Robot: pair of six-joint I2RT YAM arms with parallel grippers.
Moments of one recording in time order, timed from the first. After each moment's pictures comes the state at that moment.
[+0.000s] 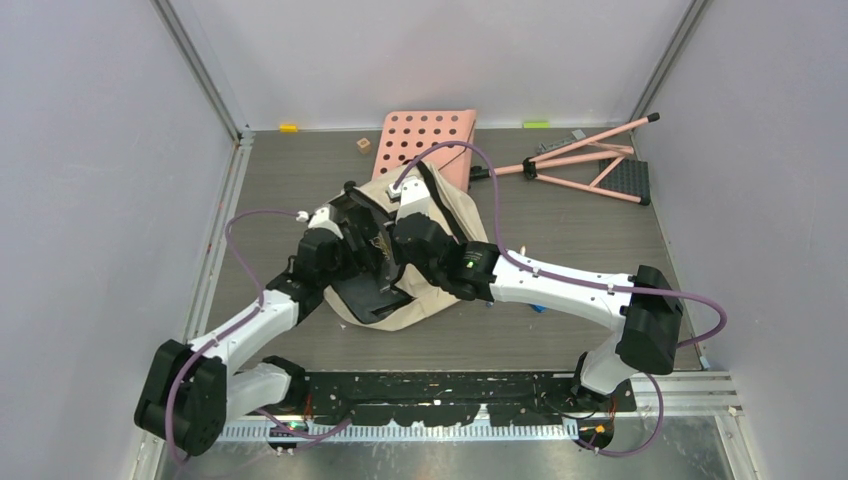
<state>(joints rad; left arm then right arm) -0.40 1.09 0.49 0.06 -0.01 -0.65 1.13 1.57 1.29 -0.16 0.55 0.39</state>
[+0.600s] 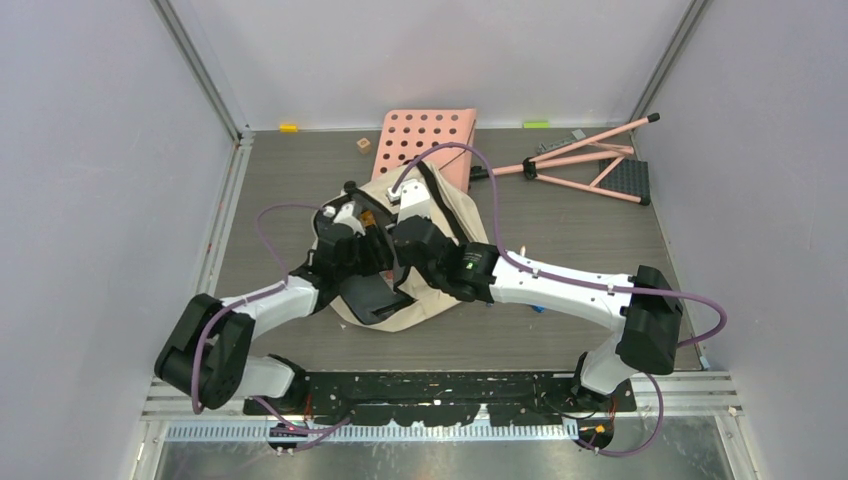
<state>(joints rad) -0.46 1.32 0.50 0.31 0.14 -0.71 1.13 1.57 1.29 -0.20 0.59 0.37</state>
